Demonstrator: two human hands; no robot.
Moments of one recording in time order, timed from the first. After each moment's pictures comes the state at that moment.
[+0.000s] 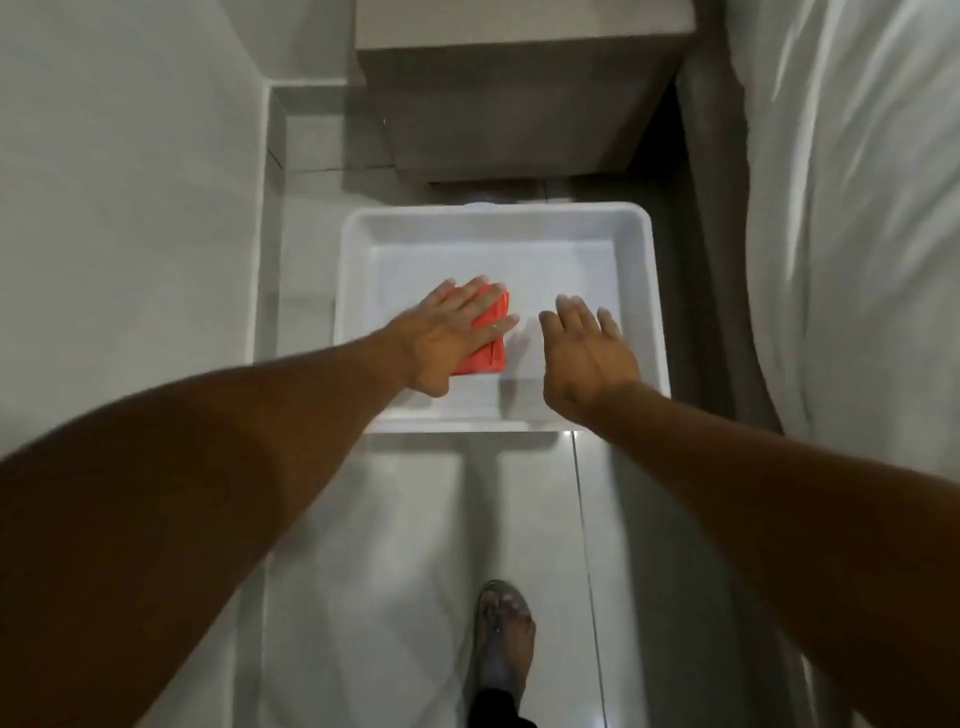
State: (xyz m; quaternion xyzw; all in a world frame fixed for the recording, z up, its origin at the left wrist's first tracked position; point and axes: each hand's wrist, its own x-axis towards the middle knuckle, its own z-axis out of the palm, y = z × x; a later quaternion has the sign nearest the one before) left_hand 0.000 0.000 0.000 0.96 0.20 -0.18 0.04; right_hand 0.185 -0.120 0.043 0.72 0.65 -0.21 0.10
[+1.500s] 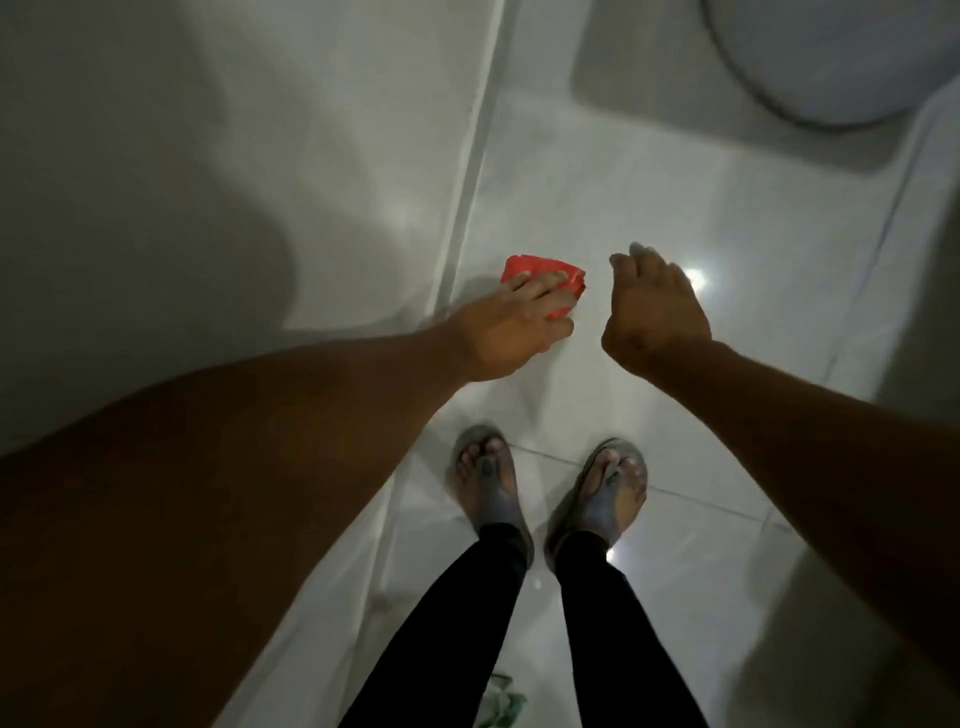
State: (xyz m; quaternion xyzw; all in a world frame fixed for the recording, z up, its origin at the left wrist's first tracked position) left_hand -0.348 -0.390 -0.100 0.93 0.29 -0.16 0.18; right_hand -0.149 -0.396 -0.086 0.64 0.68 -0.34 0.13
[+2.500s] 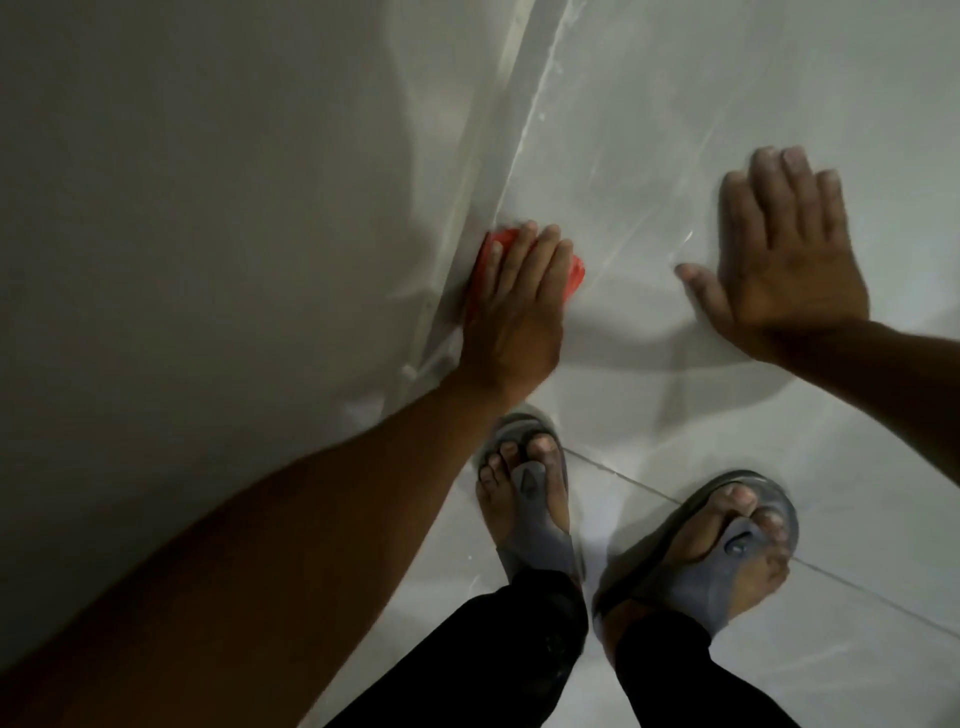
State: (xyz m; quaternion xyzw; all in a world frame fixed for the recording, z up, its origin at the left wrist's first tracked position) left_hand -0.399 -0.501 -0.313 0.75 0.65 -0.02 0.13; right_hand -0.139 -0.434 -0.357 0.54 0.82 -0.18 -0.03
